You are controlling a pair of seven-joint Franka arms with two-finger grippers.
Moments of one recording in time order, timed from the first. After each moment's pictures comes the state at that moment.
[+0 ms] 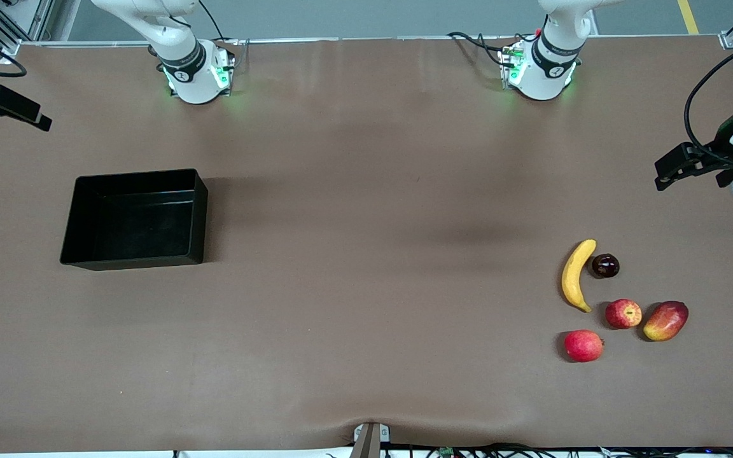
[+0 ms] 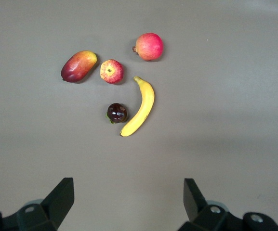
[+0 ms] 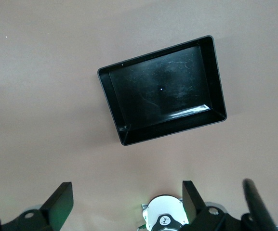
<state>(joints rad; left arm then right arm) 0.23 0.04 -0.31 -1.54 0.07 1.61 -0.09 -0.09 -0.08 0.01 -1.54 0.07 1.31 0.14</state>
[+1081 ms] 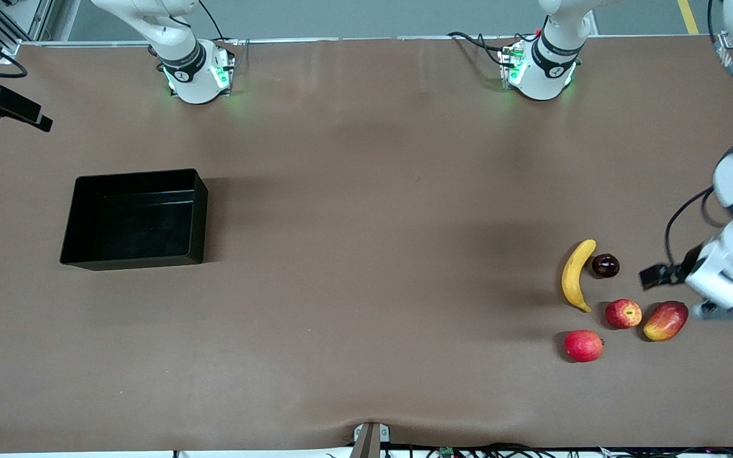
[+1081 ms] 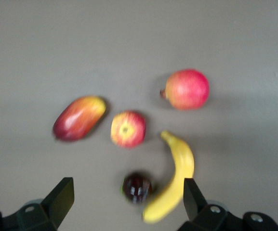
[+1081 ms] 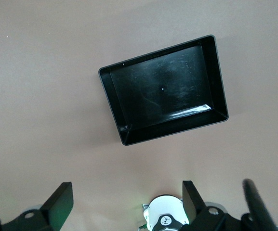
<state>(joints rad) 0.28 0.51 -0.30 -1.50 0.25 2.08 -0.08 -0.09 -0.08 0.01 -1.55 0.08 1.31 0.14</state>
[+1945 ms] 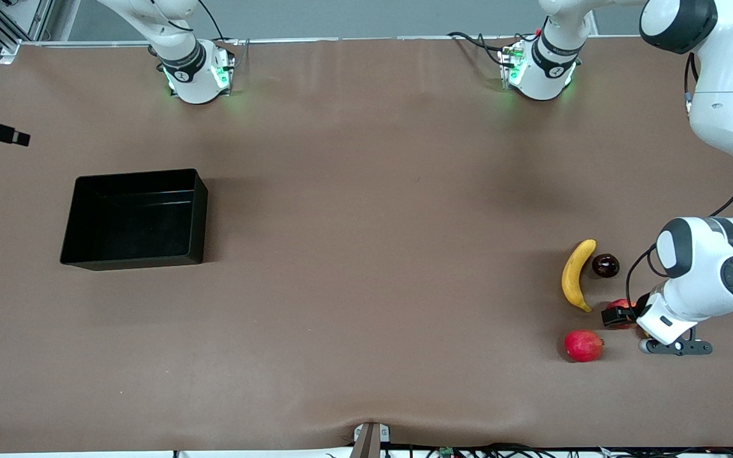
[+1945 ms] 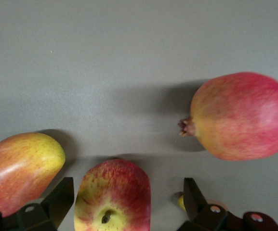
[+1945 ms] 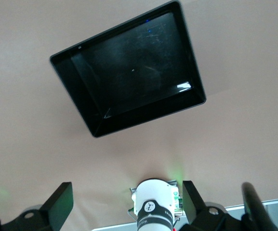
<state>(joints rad) 0.30 0.82 -0.26 -1.44 0.27 2.31 -0.01 -0.30 0.06 0.00 -1.57 0.08 1.30 0.01</state>
